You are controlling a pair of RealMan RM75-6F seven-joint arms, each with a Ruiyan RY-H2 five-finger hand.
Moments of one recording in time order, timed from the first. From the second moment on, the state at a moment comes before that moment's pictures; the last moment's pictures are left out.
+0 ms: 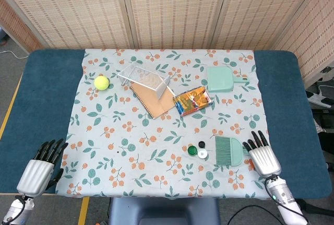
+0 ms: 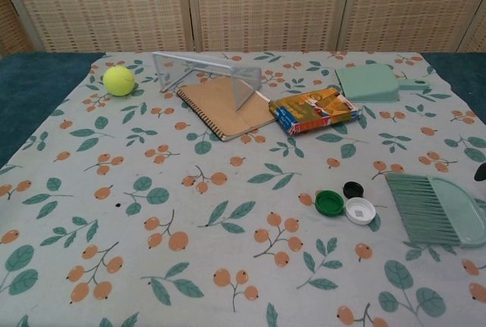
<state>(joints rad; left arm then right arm) -0.12 -1.24 0.07 -1.51 1.67 1.47 0.20 0.19 -1.49 0.00 -1.26 -1.53 1.25 -0.44</state>
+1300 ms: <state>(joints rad) -0.12 -1.24 0.06 -1.51 1.67 1.47 0.19 0.22 -1.56 0.01 -1.20 -1.41 1.19 -0.50</state>
